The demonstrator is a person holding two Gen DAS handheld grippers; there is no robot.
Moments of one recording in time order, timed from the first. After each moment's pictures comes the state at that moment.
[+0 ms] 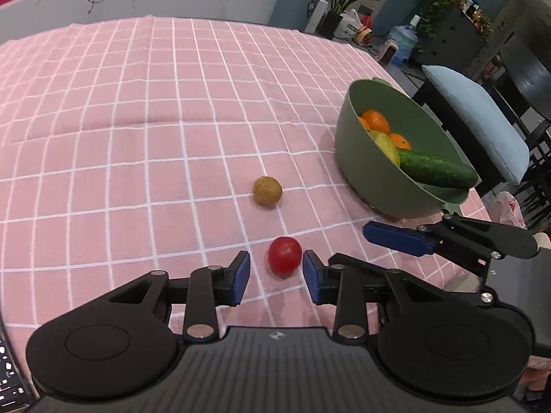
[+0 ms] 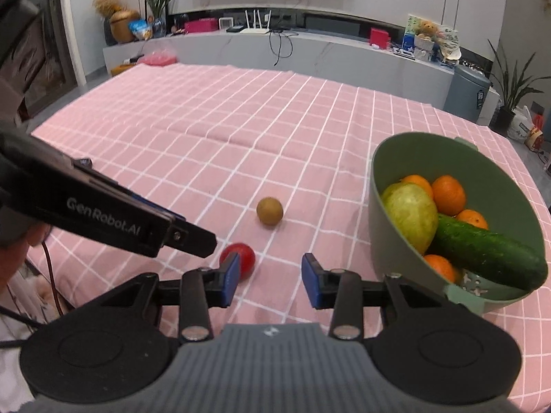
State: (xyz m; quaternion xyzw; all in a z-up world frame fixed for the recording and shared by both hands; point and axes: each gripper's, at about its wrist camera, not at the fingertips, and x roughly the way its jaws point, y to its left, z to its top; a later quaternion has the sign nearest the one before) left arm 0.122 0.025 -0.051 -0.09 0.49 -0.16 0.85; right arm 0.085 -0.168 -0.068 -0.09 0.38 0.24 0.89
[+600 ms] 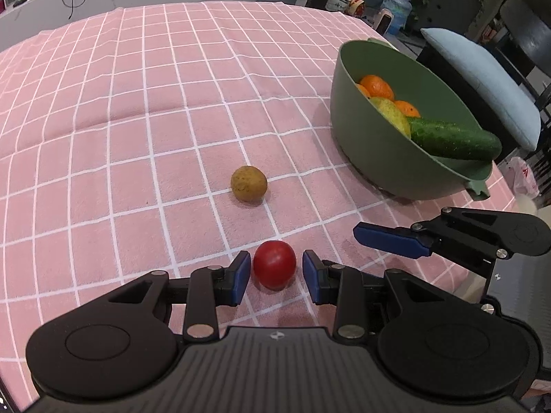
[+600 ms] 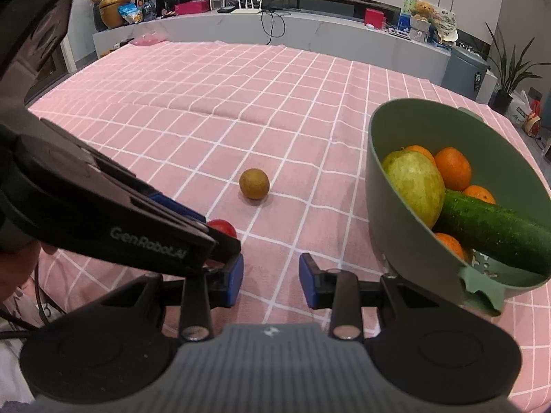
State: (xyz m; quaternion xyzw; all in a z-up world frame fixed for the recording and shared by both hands) left arm 0.143 -0.011 -0.078 -0.03 0.52 -0.17 0.84; right arm 0.100 -0.169 -0.093 -0.10 0.41 0.23 0.88
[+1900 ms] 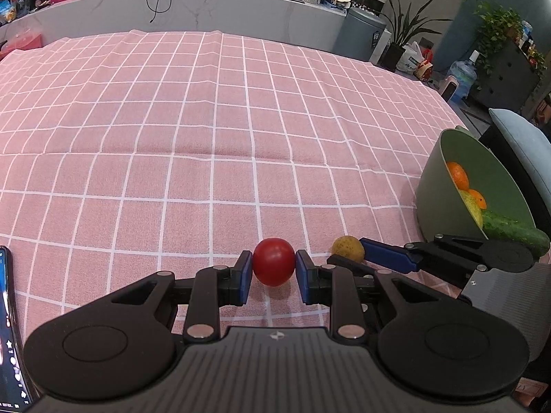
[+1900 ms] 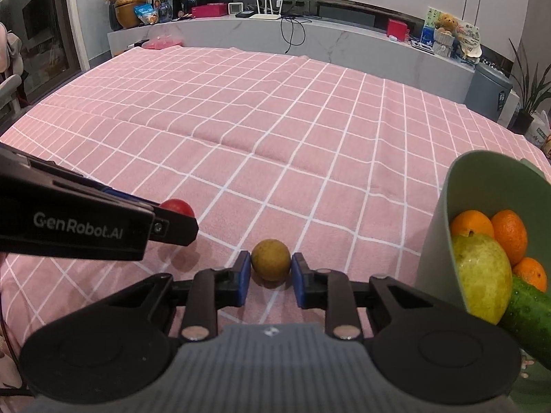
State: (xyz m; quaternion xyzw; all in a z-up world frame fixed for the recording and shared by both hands) left arm 0.154 0.048 -0.063 -0.10 0.46 -0.05 0.88; right arm 0.161 -0.123 -0.106 -0.11 0.39 0.26 0.88
